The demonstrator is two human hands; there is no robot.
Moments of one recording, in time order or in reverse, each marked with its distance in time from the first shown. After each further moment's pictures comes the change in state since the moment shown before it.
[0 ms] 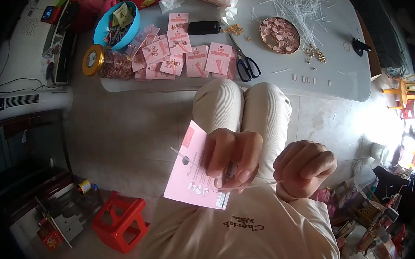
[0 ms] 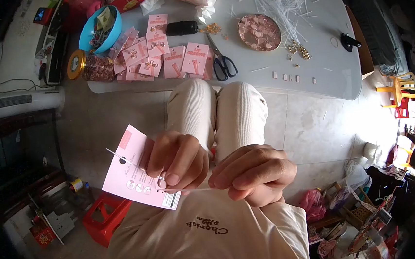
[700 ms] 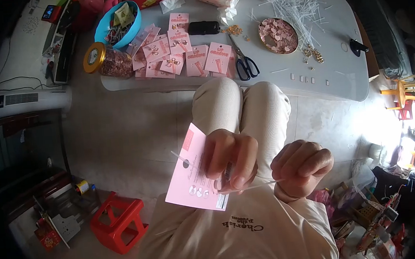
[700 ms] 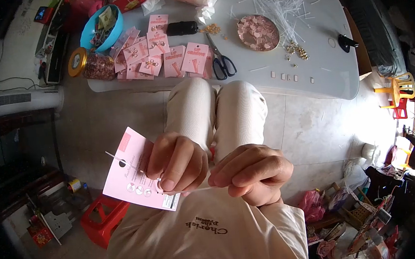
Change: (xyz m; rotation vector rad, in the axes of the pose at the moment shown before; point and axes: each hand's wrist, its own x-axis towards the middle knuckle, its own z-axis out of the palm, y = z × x) left_hand 0.006 -0.010 -0.008 -0.084 -0.170 0.063; right_hand -0.005 -0.002 -0.001 0.053 0.061 0.047
